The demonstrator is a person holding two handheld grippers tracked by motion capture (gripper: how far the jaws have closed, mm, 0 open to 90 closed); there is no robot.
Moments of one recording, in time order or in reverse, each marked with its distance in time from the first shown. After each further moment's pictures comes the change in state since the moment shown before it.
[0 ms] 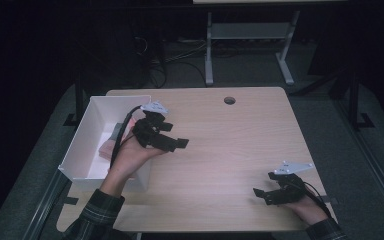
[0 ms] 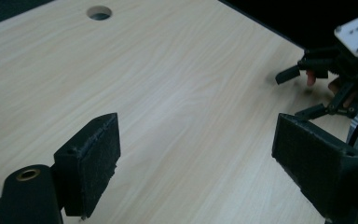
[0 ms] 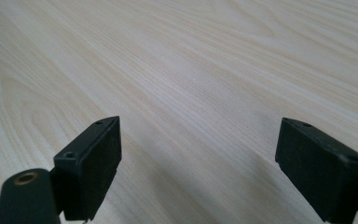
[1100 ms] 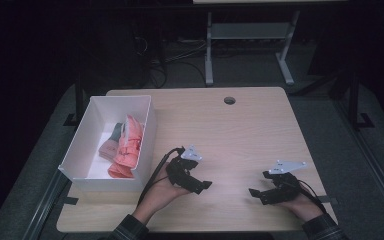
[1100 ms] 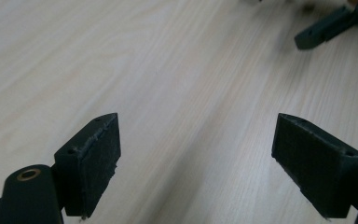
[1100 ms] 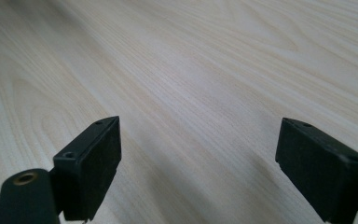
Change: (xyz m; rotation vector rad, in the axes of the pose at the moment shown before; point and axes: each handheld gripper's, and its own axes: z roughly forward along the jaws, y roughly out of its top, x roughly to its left) left arm -0.045 -0.075 0.096 0.131 -0.057 0.123; right arm 0.004 0.007 0.009 0.001 0.031 -0.045
